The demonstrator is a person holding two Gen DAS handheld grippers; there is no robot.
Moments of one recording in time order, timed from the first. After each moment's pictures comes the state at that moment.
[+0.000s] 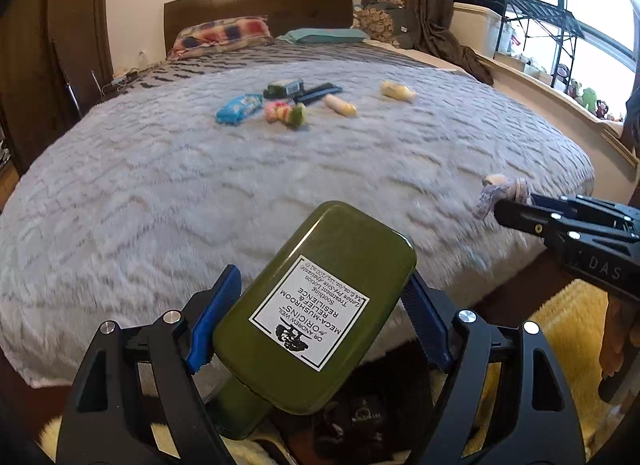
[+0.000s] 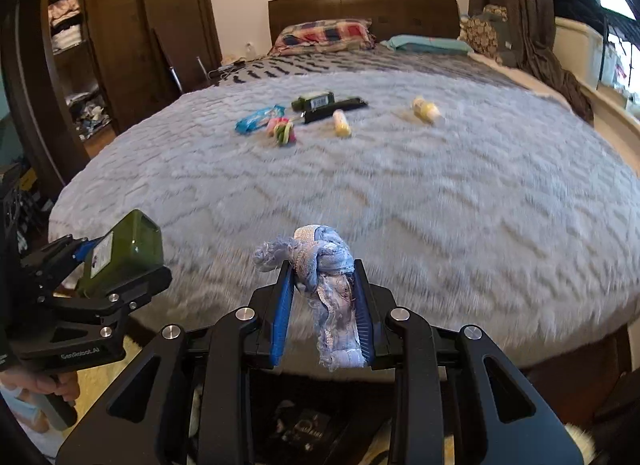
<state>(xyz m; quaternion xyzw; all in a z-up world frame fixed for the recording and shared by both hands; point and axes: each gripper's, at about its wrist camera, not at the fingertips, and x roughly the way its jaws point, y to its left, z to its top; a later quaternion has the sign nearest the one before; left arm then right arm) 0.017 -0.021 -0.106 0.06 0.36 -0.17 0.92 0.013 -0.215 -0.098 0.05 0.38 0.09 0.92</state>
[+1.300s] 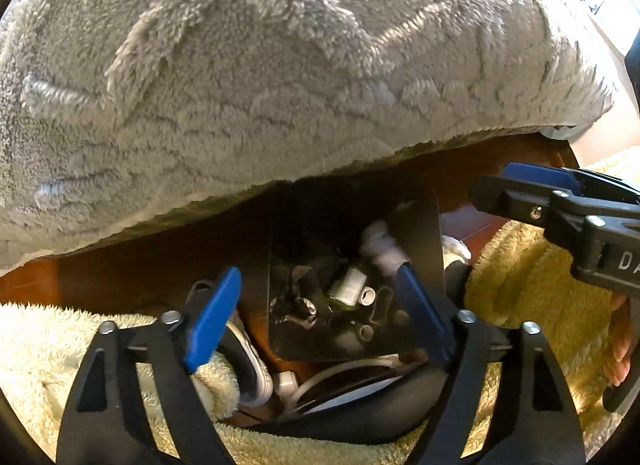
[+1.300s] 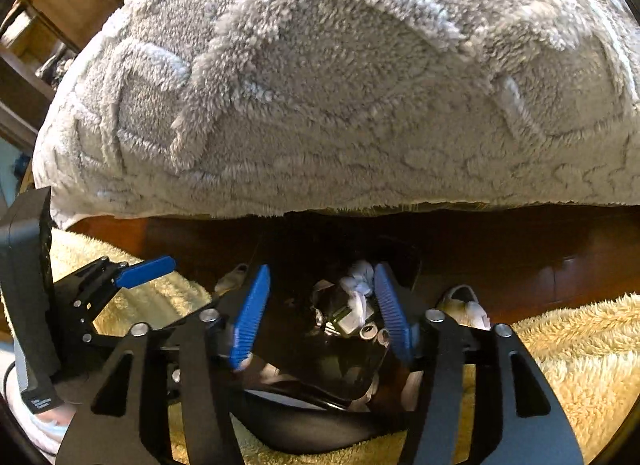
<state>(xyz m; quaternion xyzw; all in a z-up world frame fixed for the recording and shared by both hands) 0.003 -0.030 -0.277 0.06 0.58 -0.18 0.79 0.006 -0.197 -0.247 0.12 0.57 0.10 0.81</state>
